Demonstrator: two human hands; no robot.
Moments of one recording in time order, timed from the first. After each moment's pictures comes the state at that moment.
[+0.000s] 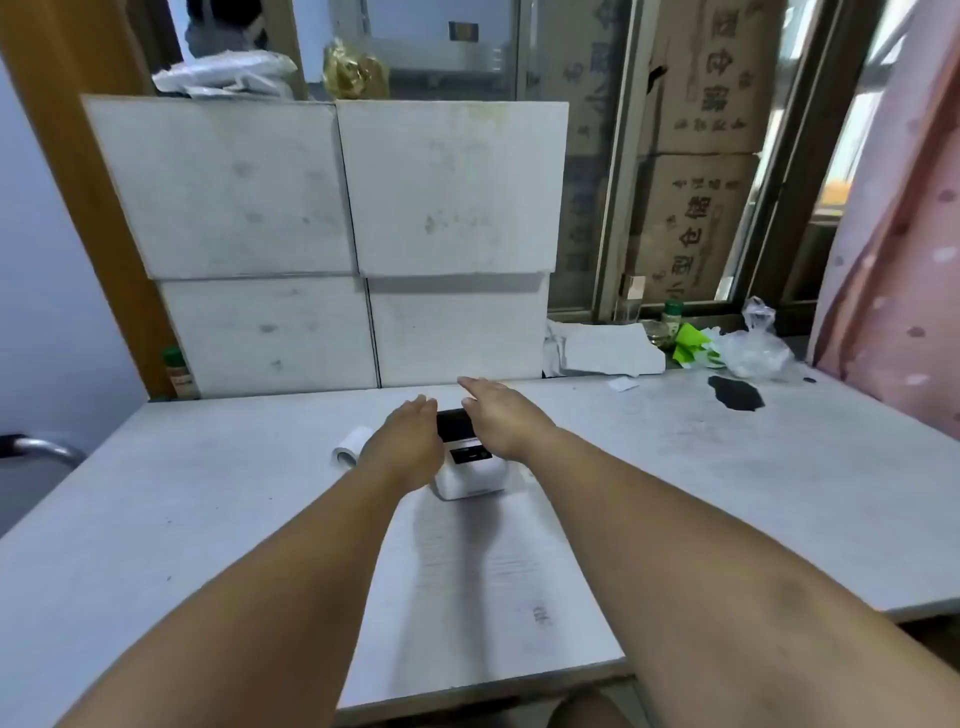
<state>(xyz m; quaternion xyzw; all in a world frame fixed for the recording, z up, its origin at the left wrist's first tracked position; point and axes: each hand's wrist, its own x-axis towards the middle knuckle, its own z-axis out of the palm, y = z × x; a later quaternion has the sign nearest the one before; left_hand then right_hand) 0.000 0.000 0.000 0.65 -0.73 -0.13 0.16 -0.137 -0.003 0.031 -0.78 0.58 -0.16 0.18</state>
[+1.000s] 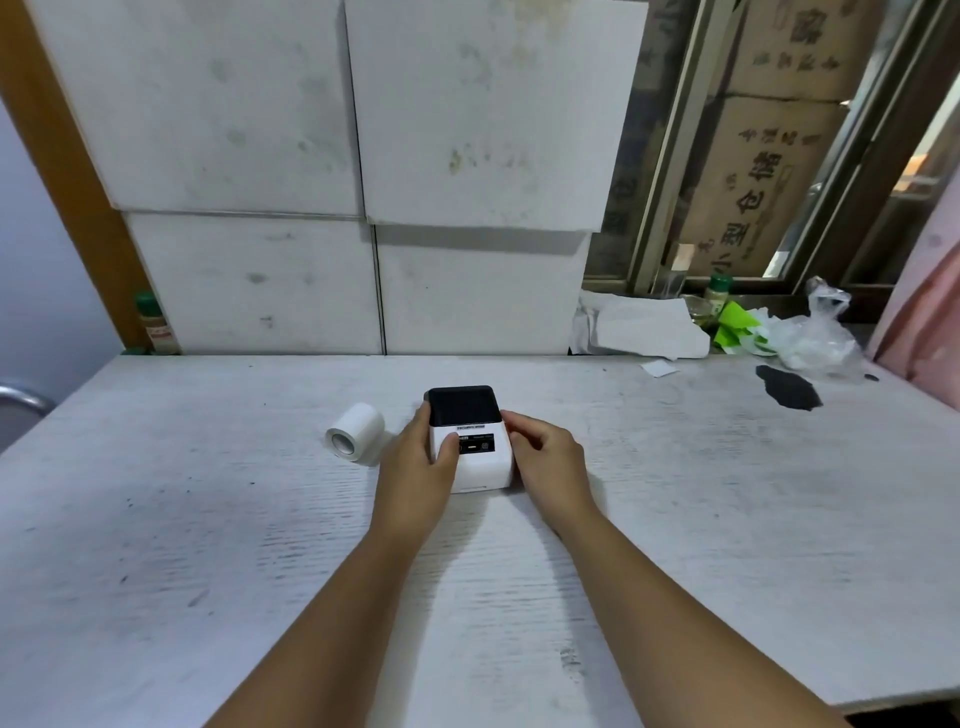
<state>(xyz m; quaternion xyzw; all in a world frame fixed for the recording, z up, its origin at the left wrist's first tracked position) -0.006 -0.004 -0.061 0.59 -0.58 -0.30 0.47 -0.149 -0.018 -0.058 -0.55 0.57 -0.48 0.37</state>
